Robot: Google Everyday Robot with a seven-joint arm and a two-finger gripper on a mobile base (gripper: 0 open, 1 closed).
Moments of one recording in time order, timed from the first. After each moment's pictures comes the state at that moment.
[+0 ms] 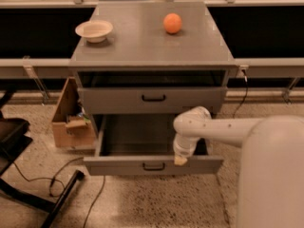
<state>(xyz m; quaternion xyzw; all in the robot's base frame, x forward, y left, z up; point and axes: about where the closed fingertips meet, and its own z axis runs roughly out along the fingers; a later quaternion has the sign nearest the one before) 0.599 -0.119 0.443 -0.66 0.75 0.02 0.05</state>
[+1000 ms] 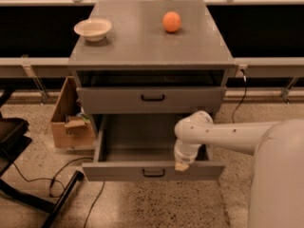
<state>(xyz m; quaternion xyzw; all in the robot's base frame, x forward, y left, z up) 0.566 -0.124 0.447 -0.66 0.75 0.02 0.05</state>
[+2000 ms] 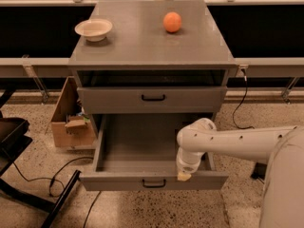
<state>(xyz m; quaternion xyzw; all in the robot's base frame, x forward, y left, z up) 0.525 -0.128 0.448 -0.66 0.75 0.03 0.03</state>
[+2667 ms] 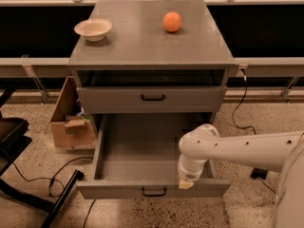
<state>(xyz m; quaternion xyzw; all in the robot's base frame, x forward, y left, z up) 0.490 -0.129 0.449 -0.66 0.75 0.04 0.02</state>
